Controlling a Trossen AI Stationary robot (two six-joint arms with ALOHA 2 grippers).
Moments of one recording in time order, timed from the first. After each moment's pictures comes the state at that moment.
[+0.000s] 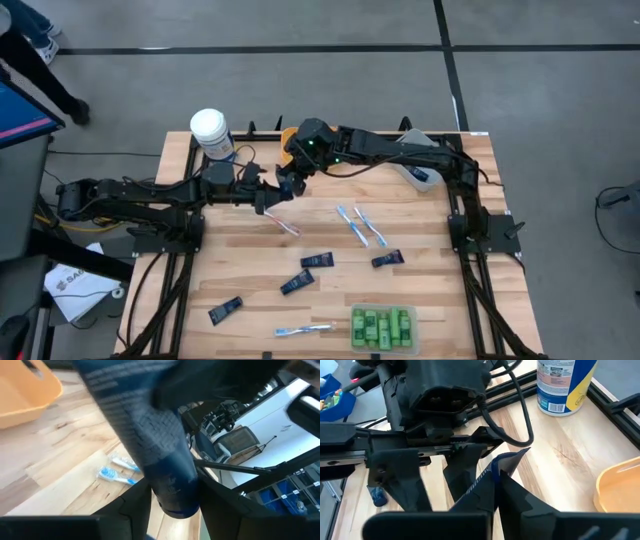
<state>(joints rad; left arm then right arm) 0.22 1.00 0.43 0.37 0.11 -0.78 -0.23 2.04 1.96 -0.54 -0.16 0.23</state>
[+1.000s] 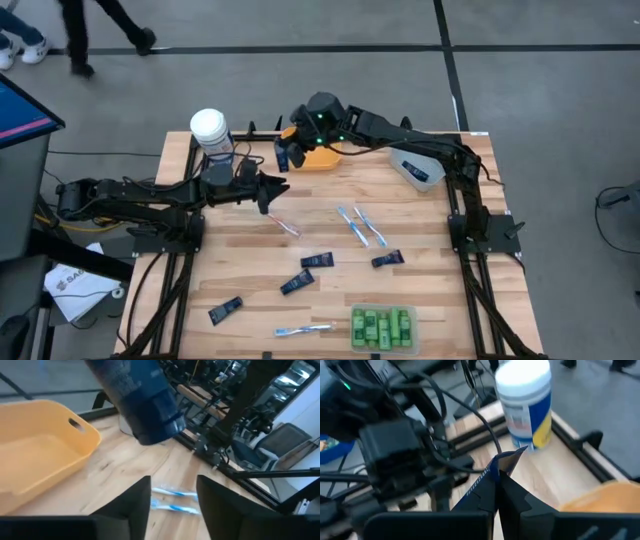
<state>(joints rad) 0.21 1.00 0.43 0.38 -0.09 -0.52 -0.33 2.04 1.99 -0.42 -0.21 0.26</state>
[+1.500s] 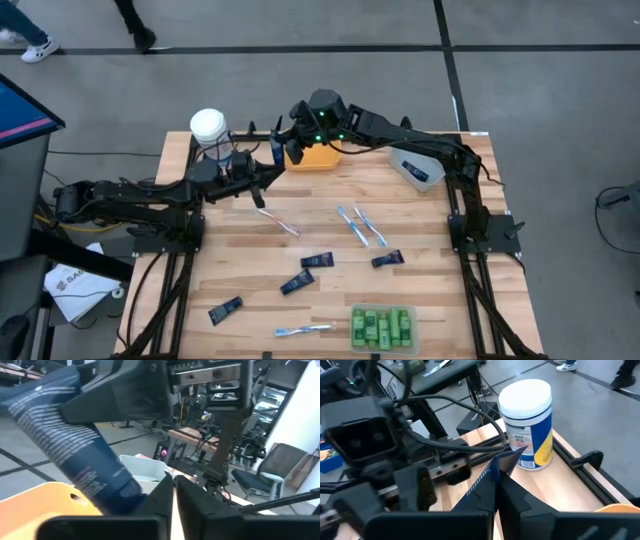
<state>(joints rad) 0.24 0.96 0.43 0.60 -0.12 -0.31 -0.34 2.04 1.99 -0.34 -0.21 0.26</state>
